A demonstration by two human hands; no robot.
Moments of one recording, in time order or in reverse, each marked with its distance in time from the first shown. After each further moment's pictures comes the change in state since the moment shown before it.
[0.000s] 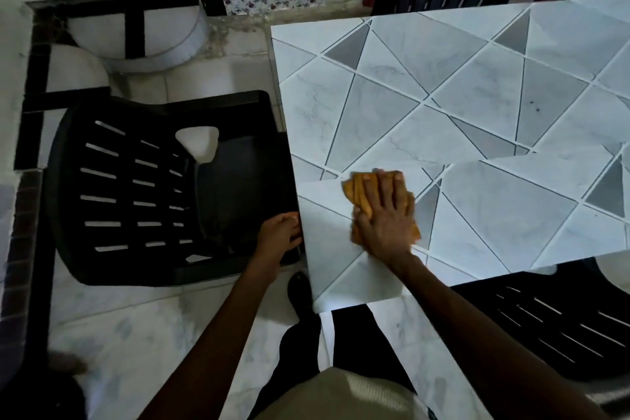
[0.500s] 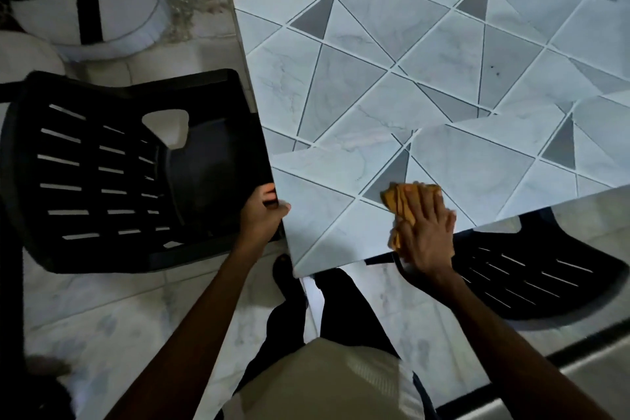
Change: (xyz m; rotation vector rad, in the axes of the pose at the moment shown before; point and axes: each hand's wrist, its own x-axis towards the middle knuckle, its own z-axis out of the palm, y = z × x) left_hand -0.009 -0.029 0.001 0.320 -0.007 0.333; right_hand -0.111 0.112 0.002 0.015 -0.094 0.187
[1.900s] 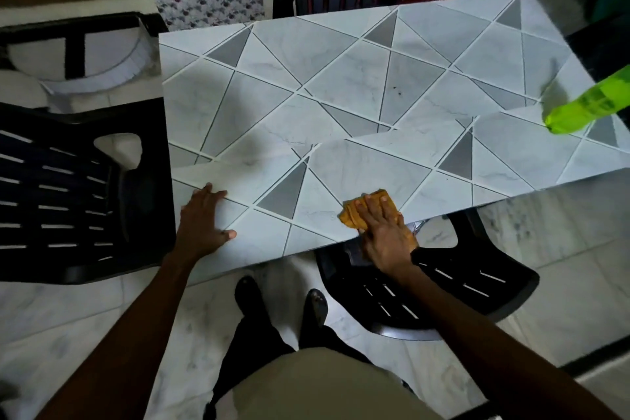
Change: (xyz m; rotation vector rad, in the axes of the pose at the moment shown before) left_hand -0.013 -0.010 0.090 0.976 0.054 0.375; right_hand 0.021 0.158 -0.038 0.078 -0.061 -0.209
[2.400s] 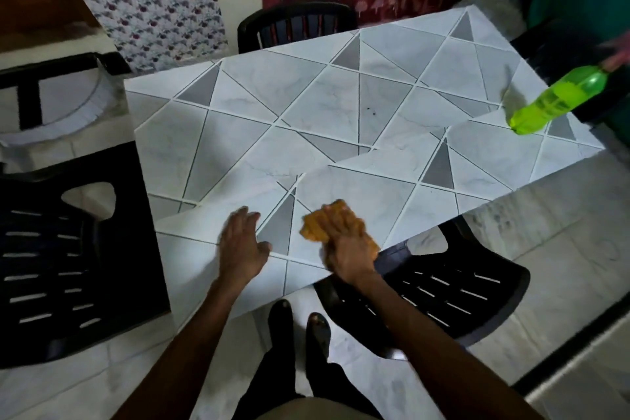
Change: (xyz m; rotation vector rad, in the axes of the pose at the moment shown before) left_hand 0.034 0.091 0.021 -0.045 0.060 0.175; right_hand 0.038 -0.066 -0.005 0.016 -0.020 0.091
